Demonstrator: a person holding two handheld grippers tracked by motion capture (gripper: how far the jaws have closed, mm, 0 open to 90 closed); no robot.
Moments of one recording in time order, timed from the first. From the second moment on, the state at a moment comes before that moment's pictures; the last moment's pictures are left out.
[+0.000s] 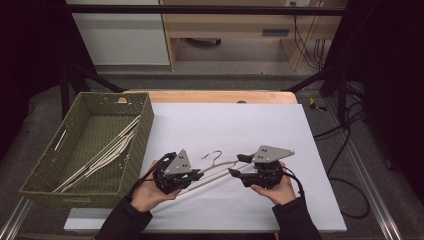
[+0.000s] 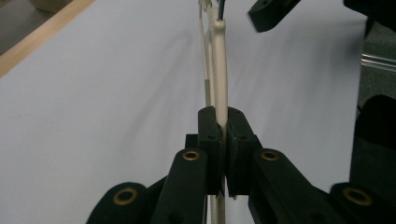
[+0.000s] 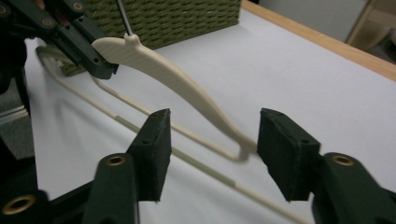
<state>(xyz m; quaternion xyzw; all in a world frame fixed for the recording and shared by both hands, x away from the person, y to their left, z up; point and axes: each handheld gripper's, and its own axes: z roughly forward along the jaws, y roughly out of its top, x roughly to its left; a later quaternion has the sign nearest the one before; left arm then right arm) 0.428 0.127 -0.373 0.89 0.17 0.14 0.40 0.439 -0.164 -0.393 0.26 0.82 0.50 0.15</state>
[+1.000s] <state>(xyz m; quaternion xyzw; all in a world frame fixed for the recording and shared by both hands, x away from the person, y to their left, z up) 0.439 0.197 -0.253 0.82 0.23 0.22 0.48 0.437 -0.225 -0.406 0.41 0.73 0.49 0.23</state>
